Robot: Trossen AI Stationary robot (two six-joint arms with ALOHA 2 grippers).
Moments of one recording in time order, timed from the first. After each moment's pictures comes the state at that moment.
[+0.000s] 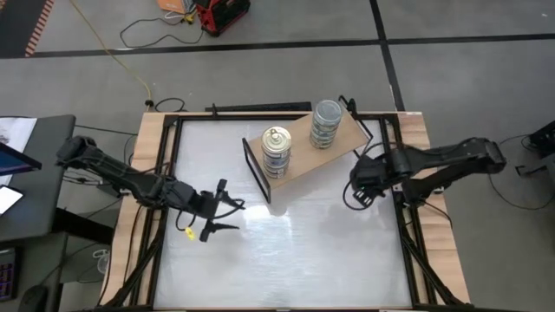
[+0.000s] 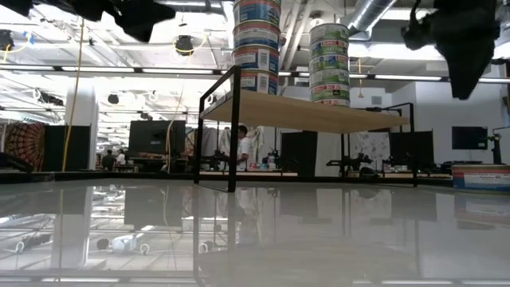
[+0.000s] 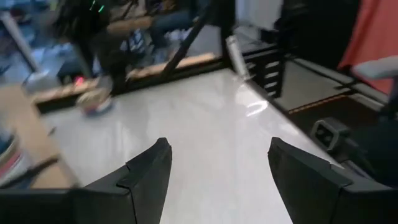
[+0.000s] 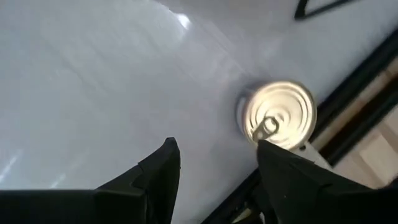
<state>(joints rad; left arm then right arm) -0.39 0.95 0.55 0.23 -0.13 0.10 0.14 1.19 1.05 -1.46 0.21 0.94</state>
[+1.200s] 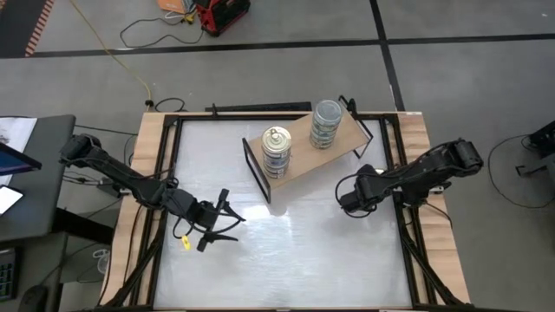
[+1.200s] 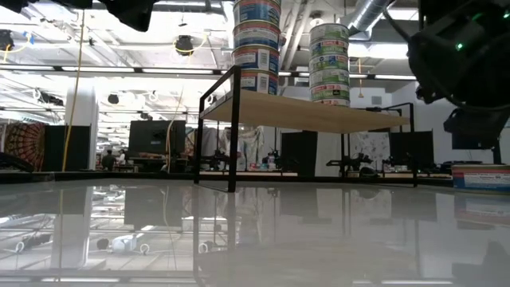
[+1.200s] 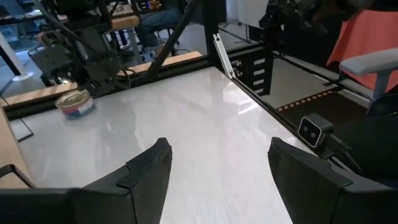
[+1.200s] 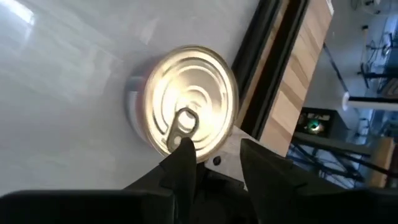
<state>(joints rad) -0.45 1.02 0.55 0.30 -0.14 0.10 0.22 1.47 0.81 -1.50 0.40 1.28</state>
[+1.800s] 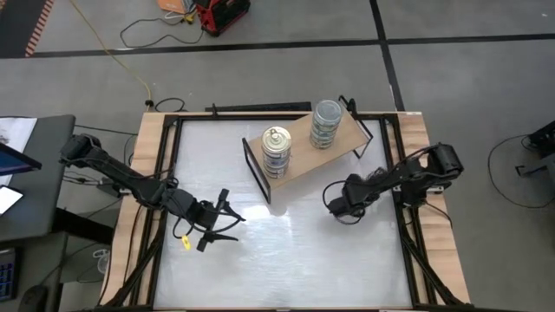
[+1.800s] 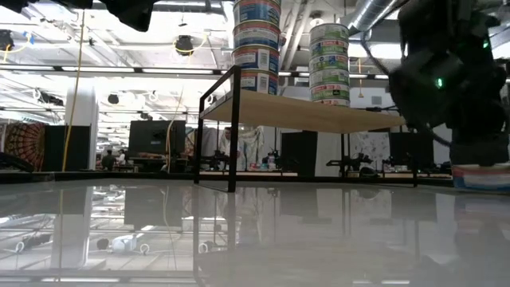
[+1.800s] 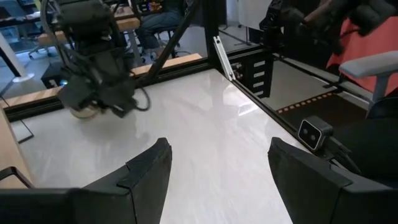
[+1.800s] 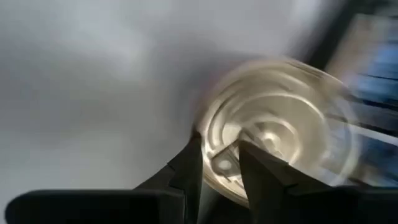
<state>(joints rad) -0.45 1.02 0.55 0.30 -0.14 0.10 0.23 1.66 0.84 -1.26 0.29 1.07</state>
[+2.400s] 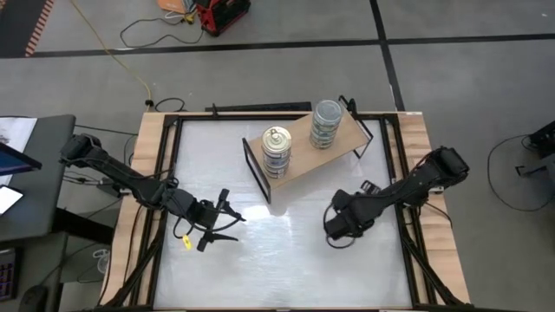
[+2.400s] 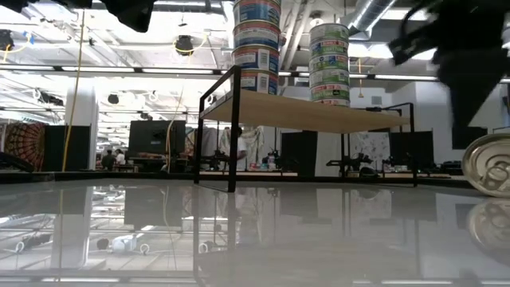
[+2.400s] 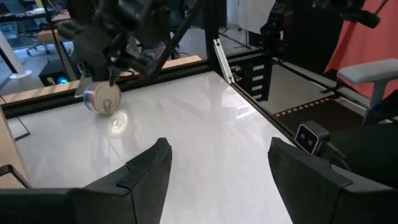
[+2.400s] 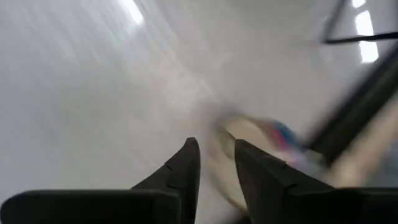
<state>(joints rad) -0.45 1.02 0.55 0.31 -0.14 0.07 0.46 1.62 1.18 -1.50 0.32 1.05</state>
